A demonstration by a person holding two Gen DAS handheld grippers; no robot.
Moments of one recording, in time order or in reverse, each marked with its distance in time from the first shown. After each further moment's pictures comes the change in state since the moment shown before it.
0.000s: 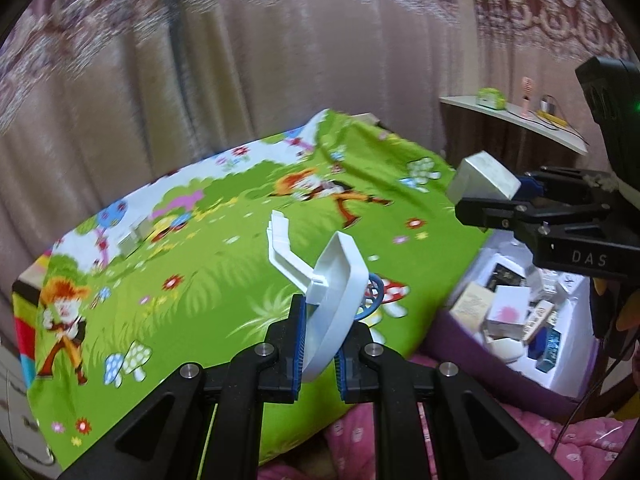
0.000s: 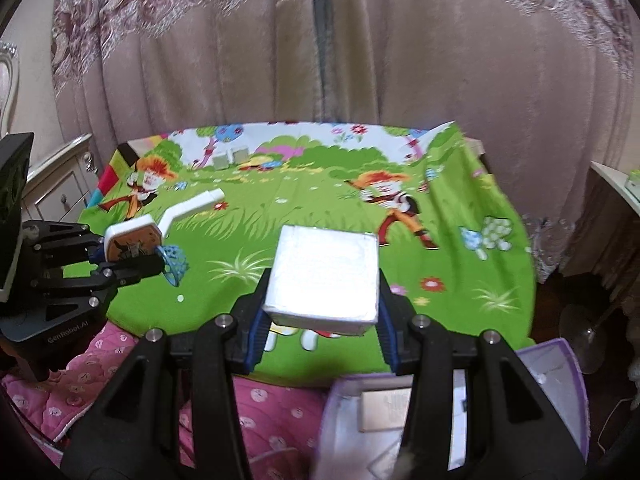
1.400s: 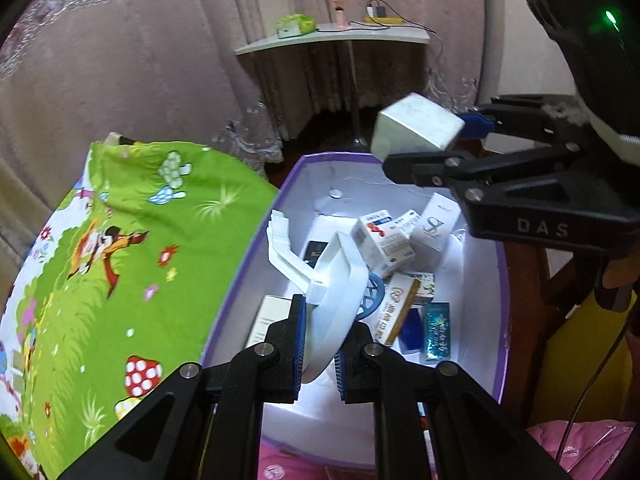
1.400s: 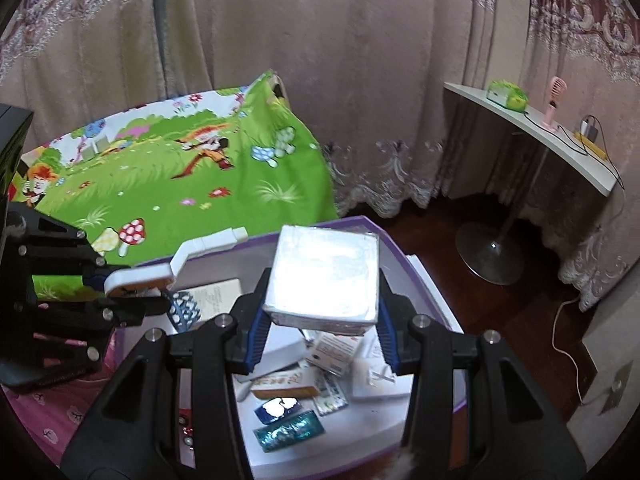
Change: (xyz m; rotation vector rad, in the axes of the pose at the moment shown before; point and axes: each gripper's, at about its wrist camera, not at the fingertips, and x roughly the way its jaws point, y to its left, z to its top) left arm 0.065 -0.227 0.024 0.460 0.155 -0.399; right arm -0.087 -0.147 -0.101 0.214 0.114 -0.382
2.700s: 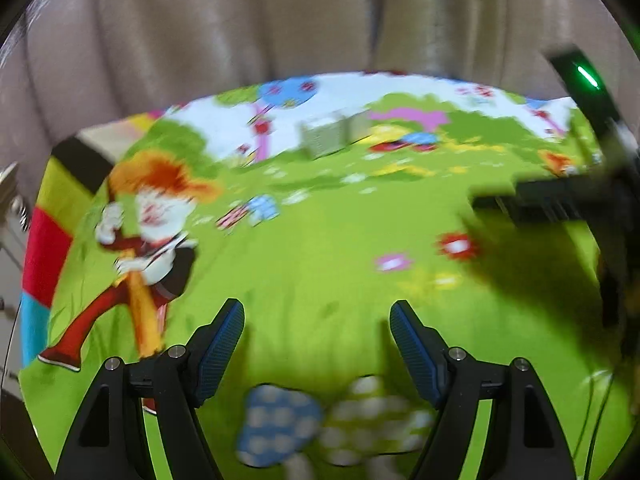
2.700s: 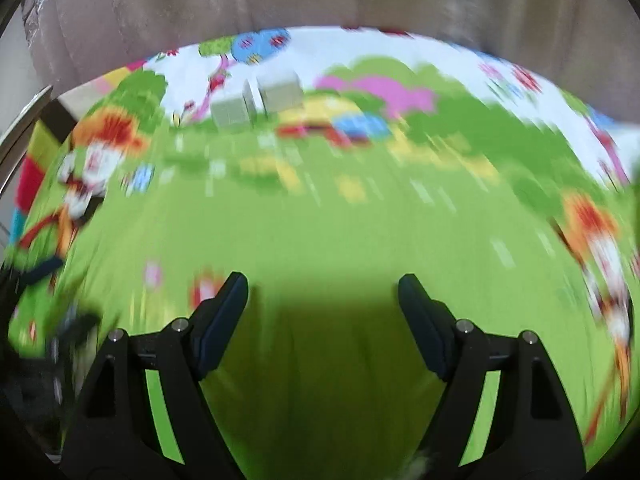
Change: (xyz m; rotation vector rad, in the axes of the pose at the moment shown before) left arm -0.074 0.412 -0.322 -0.933 0.053 0.737; right arm 0.292 0.489 0.163 -0.408 0.188 0.530
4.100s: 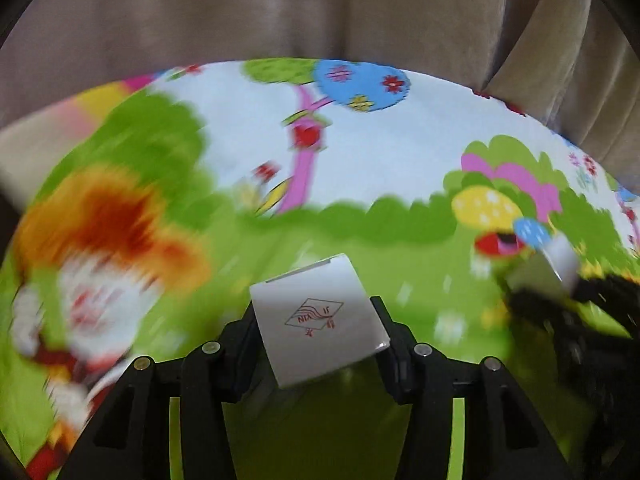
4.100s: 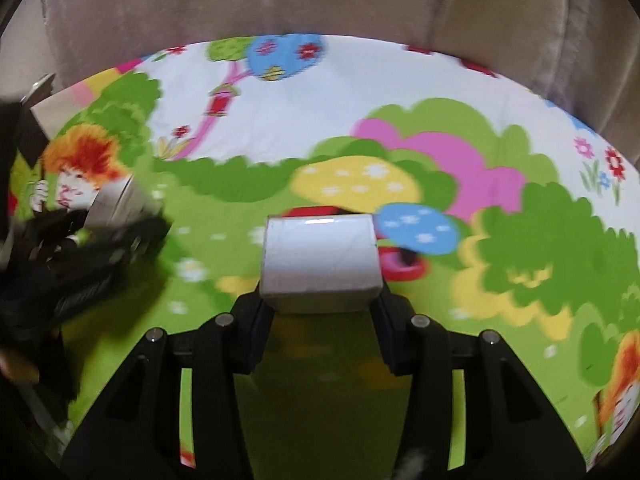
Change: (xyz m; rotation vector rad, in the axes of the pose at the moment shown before) left arm 0.107 0.034 0.089 -0.249 0.087 0.031; right arm 0.068 0.030 0.077 -0.125 0.009 0.091
